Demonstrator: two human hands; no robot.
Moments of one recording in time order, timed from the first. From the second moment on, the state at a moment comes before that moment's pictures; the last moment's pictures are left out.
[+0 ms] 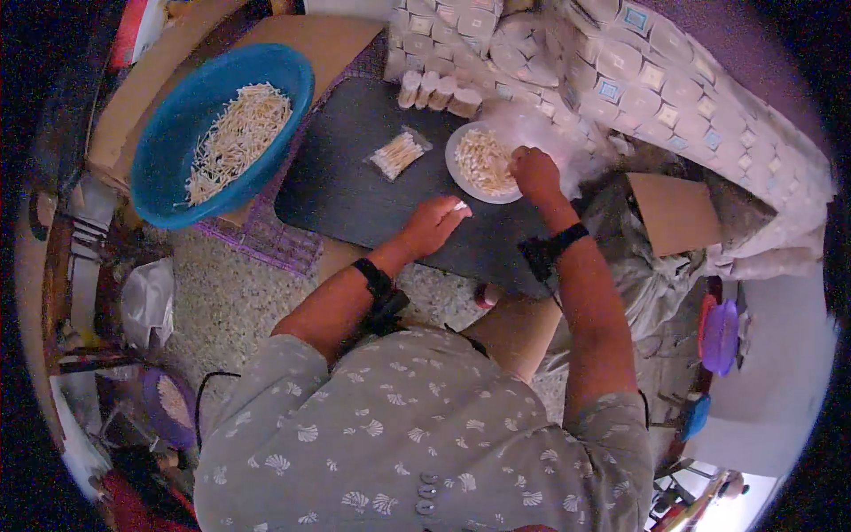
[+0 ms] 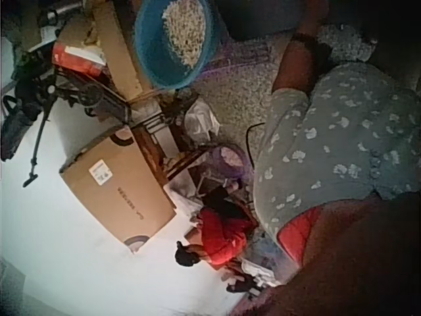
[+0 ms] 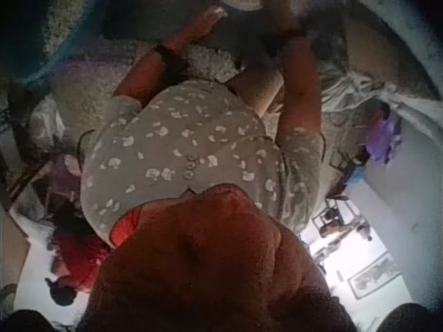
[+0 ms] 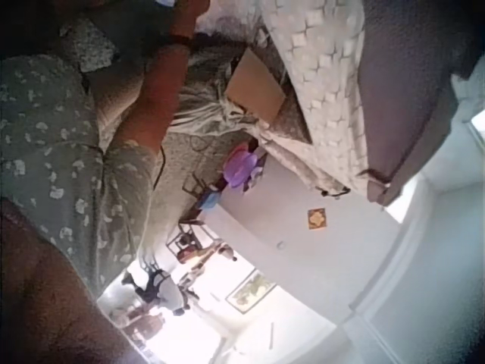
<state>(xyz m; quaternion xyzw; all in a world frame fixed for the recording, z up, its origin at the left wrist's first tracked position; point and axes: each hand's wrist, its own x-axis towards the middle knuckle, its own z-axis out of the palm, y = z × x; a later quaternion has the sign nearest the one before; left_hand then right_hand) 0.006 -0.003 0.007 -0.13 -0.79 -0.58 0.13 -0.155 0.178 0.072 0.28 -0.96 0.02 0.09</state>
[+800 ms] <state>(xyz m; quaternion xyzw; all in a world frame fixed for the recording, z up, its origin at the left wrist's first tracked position) 0.005 -0.002 -0.002 -0.11 -0.79 -0.60 0.11 -0.128 0.196 0.081 0.29 -0.95 0.05 0.08</state>
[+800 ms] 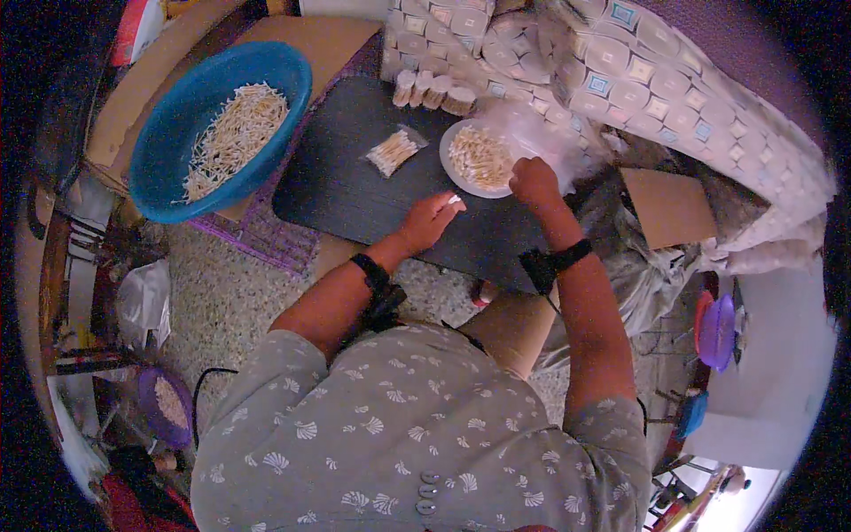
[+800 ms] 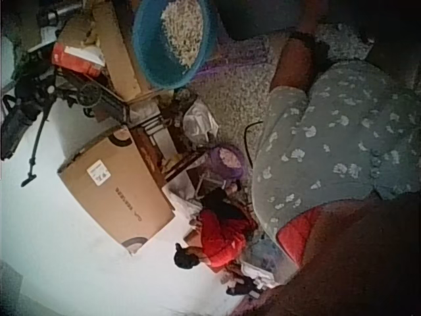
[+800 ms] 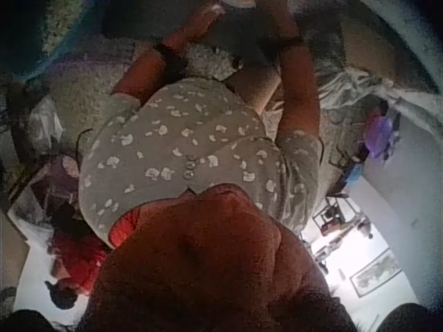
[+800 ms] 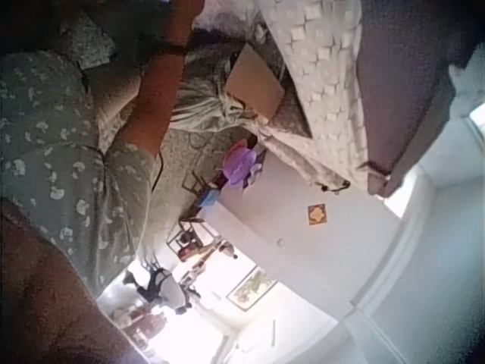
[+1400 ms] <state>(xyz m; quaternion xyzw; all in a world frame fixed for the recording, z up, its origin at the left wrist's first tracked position) 0.008 -0.004 0.002 -0.08 -0.81 -0.58 0.08 -0.061 0.213 0.045 0.24 -0.90 0.36 0.07</state>
